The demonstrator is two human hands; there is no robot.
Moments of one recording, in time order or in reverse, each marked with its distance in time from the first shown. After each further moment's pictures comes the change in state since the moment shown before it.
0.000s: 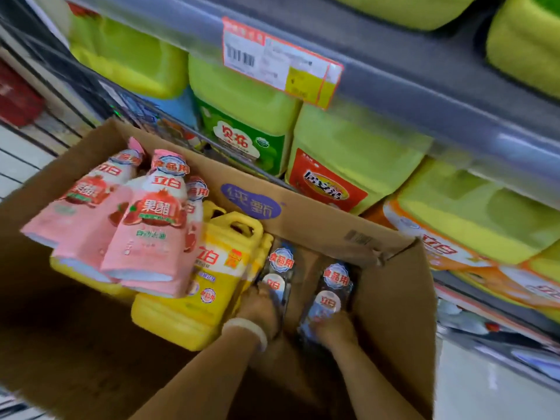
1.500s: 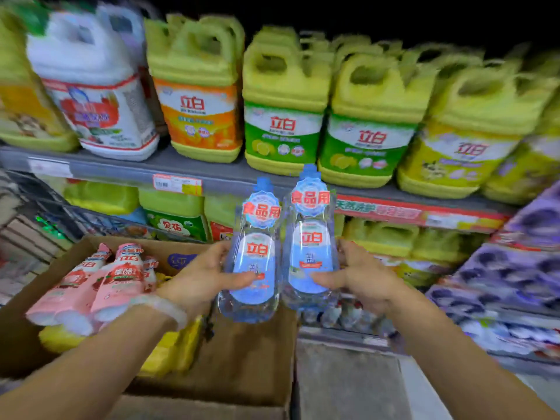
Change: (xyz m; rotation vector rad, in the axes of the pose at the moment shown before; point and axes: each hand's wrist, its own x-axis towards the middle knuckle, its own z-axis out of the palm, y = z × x) left_hand -0.240 0.057 -0.137 -1.262 -0.063 0.709; right_hand -0.231 0.092 -0.237 0.611 -0.120 -0.796
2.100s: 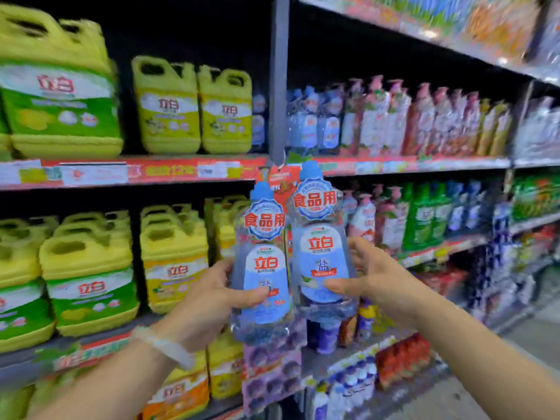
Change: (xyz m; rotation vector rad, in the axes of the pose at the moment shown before) left_hand -0.066 0.107 0.439 0.082 -0.533 0.337; right_hand -0.350 -0.042 -0.307 -0.036 0.614 -0.480
